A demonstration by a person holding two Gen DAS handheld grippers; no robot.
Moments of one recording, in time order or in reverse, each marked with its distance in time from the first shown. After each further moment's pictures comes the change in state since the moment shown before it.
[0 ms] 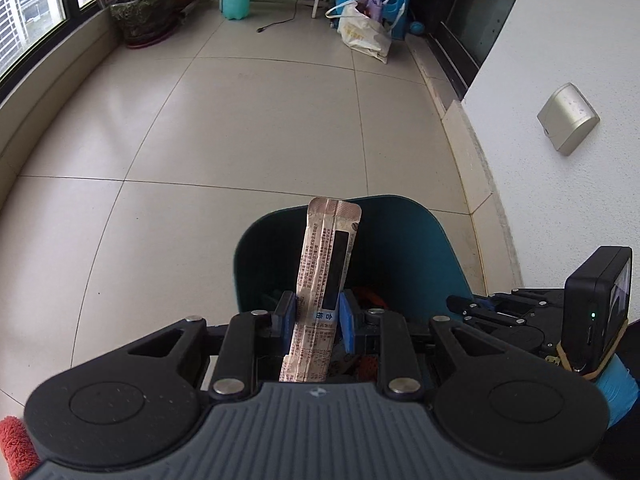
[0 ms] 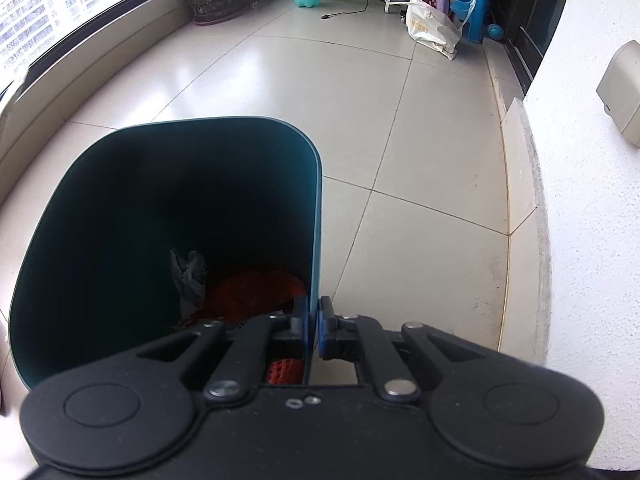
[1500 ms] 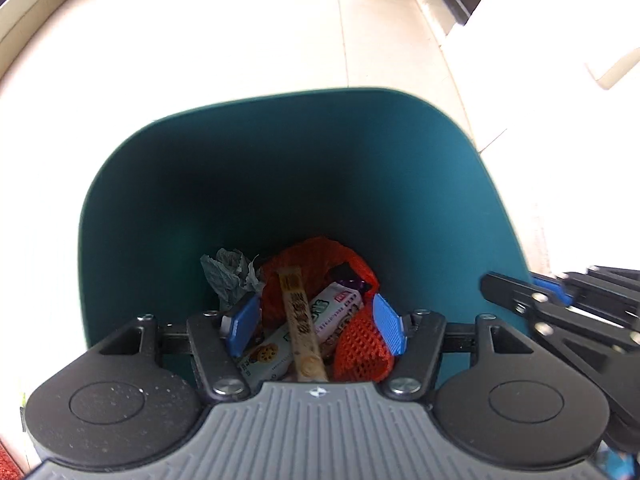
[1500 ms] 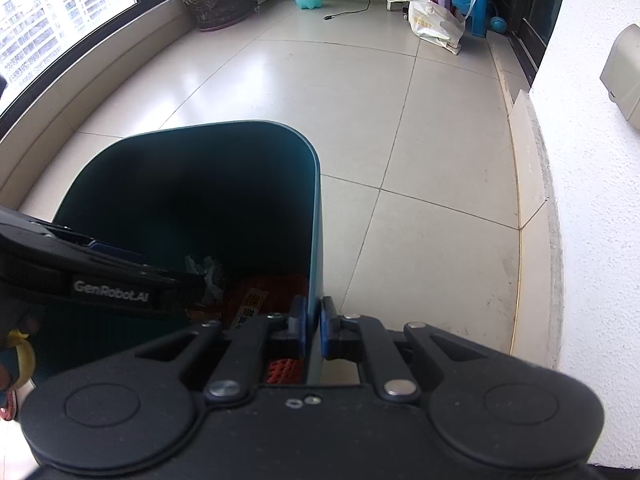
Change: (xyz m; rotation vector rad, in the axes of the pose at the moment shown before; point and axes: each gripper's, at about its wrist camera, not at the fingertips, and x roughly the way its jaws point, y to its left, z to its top) left arm 0.134 -0.024 -0.015 0.007 0.170 -0.048; right arm 0.001 -0.011 -0.002 0.025 -0.003 0.045
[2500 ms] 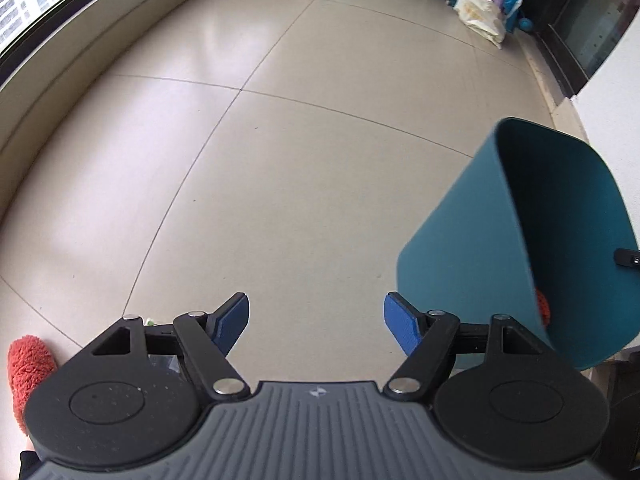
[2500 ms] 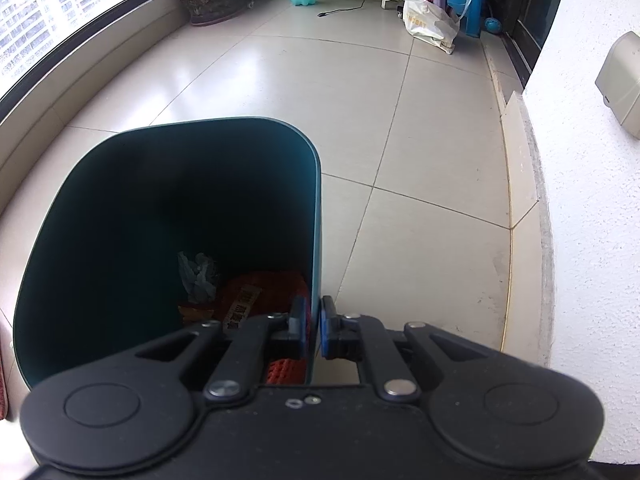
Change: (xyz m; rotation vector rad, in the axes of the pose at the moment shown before) left arm -0.090 0.190 -0.096 -0.244 -0.100 0.184; right arm 0.005 0.012 0.002 -0.003 0.009 -0.043
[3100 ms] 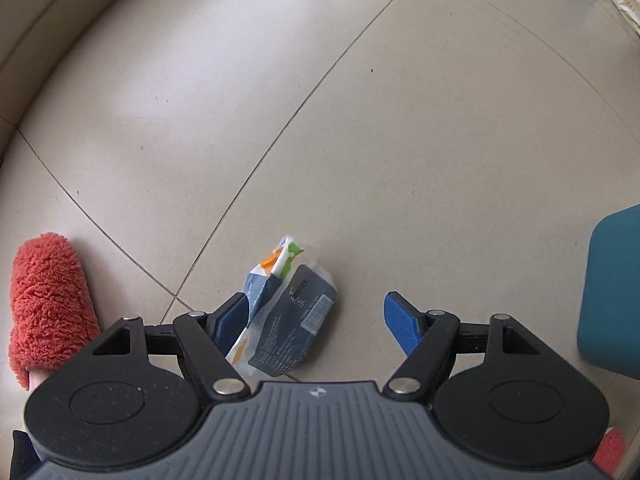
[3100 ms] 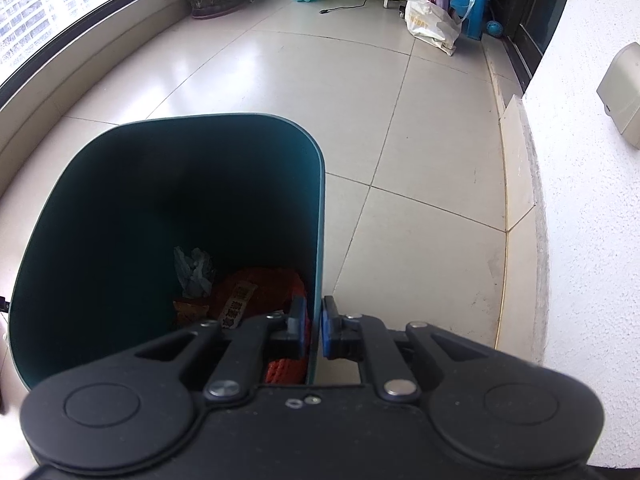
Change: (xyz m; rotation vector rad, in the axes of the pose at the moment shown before) left arm 0.144 0.173 -0.041 -0.220 0.265 0.156; right arm 0.001 0.009 0.002 -0.030 0.011 -0.027
